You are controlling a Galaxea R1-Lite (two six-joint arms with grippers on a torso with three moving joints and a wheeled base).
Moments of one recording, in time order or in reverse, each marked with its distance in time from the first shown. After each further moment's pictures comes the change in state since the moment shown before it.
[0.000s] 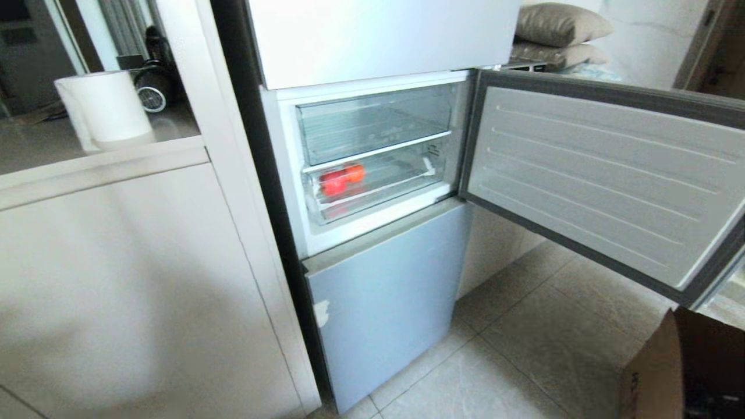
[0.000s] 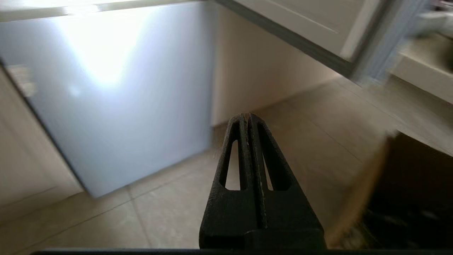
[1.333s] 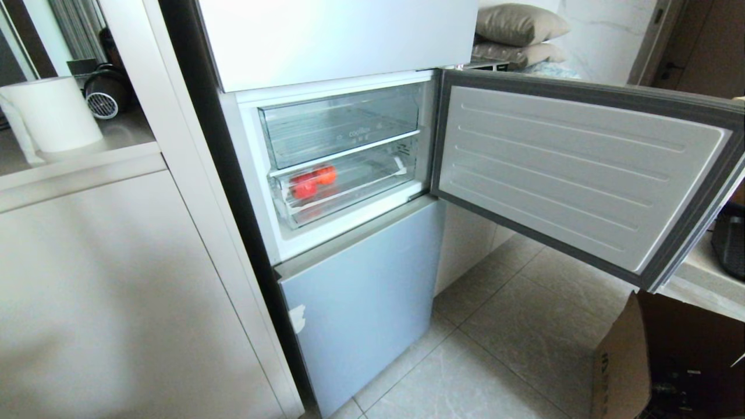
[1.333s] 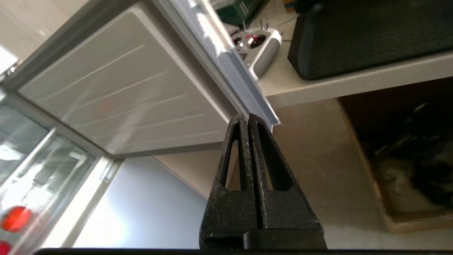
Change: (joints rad) left arm 0.000 0.000 0.000 0.000 0.000 0.000; right arm -0.894 0.875 -0.393 -0.496 0.371 0.652
